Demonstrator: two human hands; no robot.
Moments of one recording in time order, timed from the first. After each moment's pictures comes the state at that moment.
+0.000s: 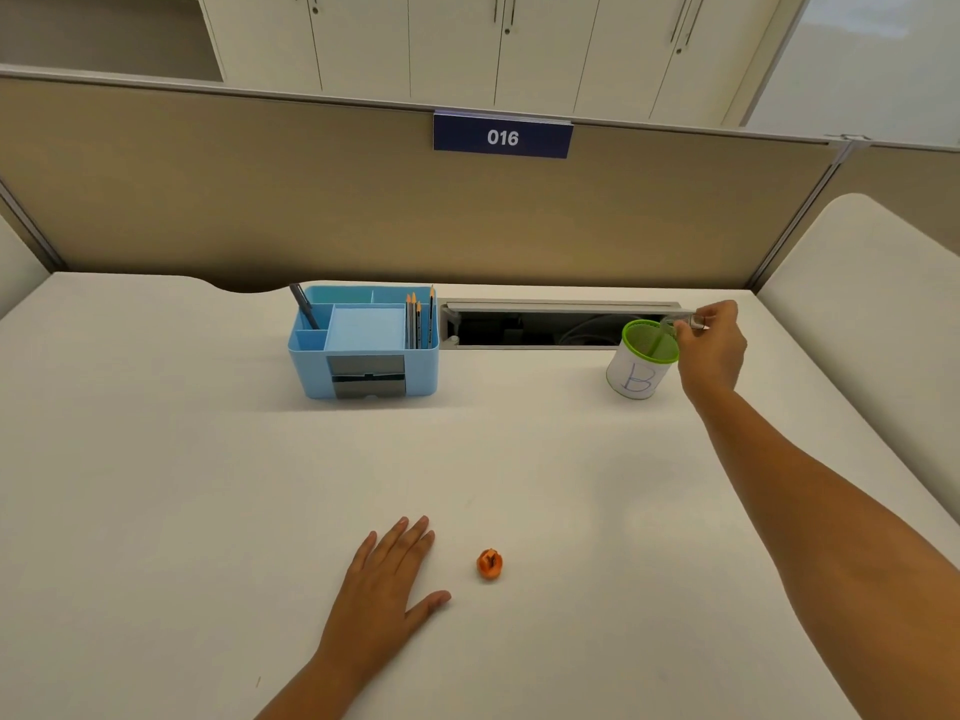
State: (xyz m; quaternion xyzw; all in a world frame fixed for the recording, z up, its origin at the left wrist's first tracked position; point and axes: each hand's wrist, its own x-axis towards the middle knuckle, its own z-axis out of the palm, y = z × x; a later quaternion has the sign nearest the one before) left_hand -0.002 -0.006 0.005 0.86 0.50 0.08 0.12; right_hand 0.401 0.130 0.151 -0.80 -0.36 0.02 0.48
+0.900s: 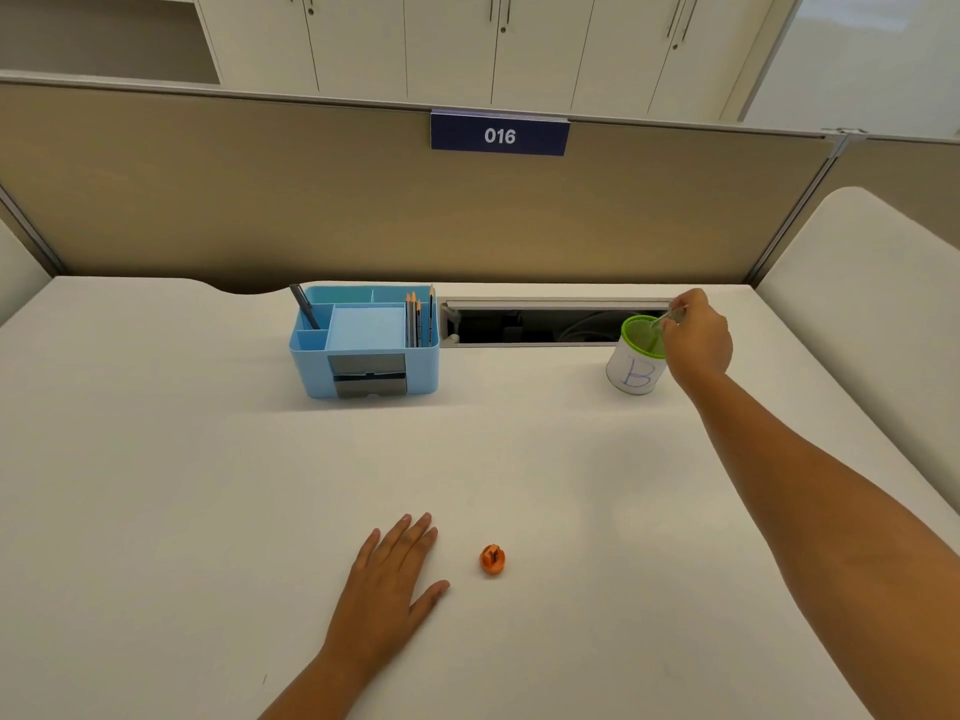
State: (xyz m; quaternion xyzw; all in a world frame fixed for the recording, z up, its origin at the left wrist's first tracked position) left_hand -0.002 -0.007 0.008 0.85 0.50 0.08 0.12; right_hand 0.386 0.133 0.163 -0.84 -0.42 -0.02 0.35
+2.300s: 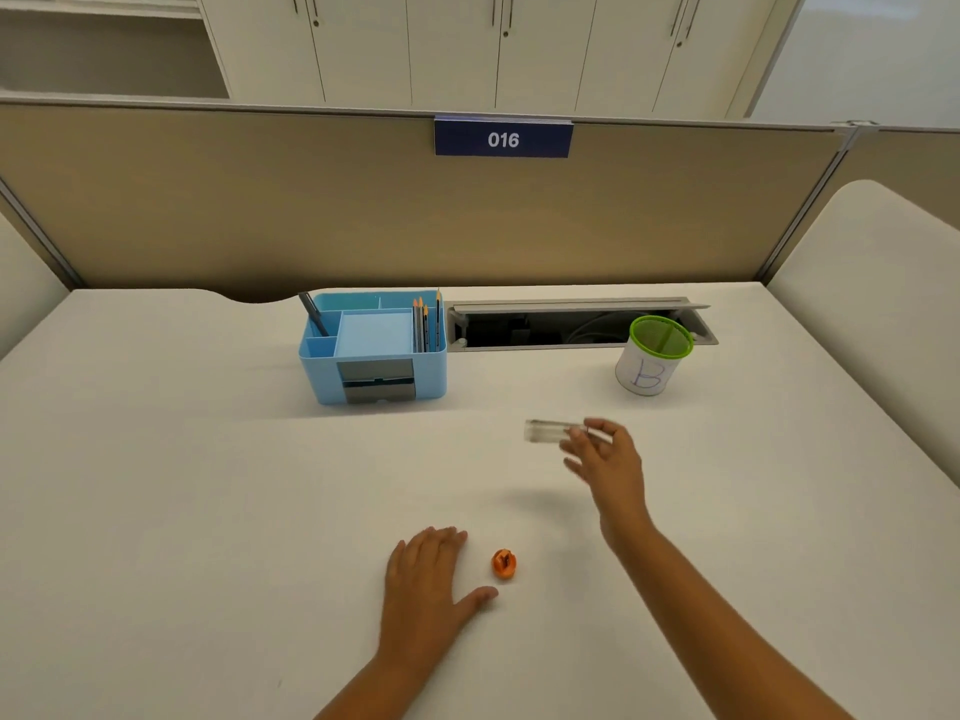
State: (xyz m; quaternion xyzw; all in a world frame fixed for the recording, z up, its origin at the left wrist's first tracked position) left_hand 0.035 -0.015 0.015 0.81 0.55 0.16 0.14; right_hand 0.252 0.029 0.091 -0.61 -0.29 0.39 0.62
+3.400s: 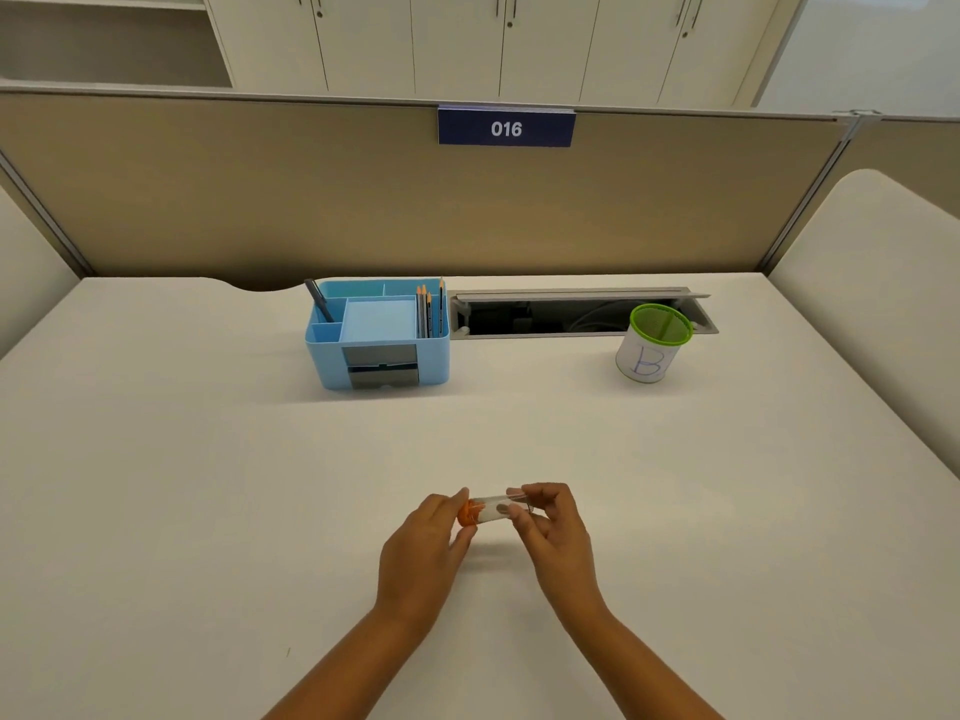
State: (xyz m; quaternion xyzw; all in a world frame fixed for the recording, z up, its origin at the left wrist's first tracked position) left_hand 0.040 -0.014 0.060 0.77 0.56 0.27 0.18; right_hand 0.185 -0.046 0.068 -0.64 -0.43 0.38 0.51
